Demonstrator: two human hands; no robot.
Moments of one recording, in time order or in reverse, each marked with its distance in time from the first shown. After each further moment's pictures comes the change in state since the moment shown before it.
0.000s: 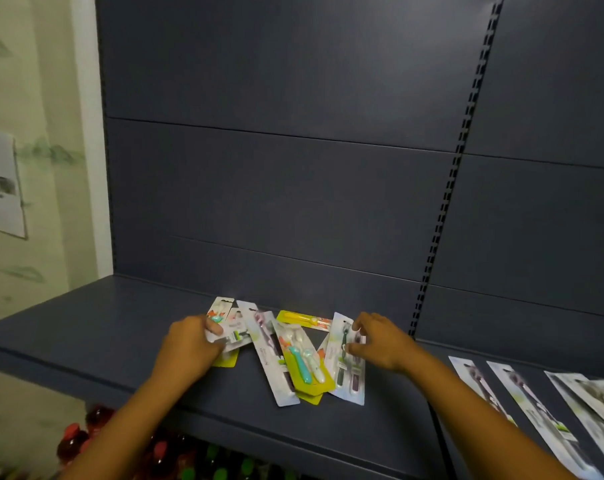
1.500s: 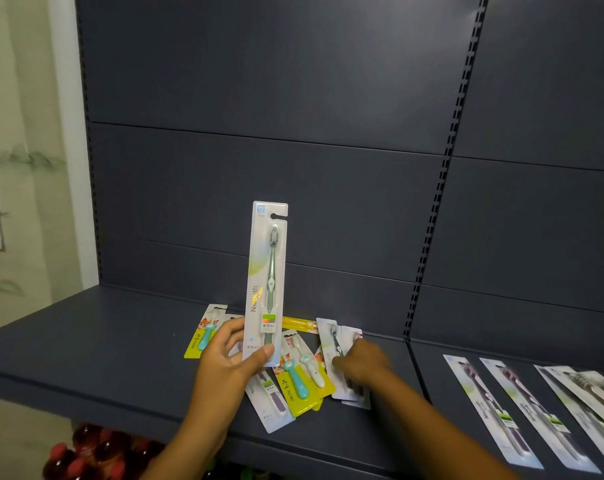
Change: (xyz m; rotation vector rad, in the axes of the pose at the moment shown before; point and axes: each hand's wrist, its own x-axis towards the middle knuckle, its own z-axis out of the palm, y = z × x) left_hand -0.063 0.041 0.021 -0.892 -0.105 0.149; right_hand 0.005 -0.024 0.046 0.193 -0.024 0.401
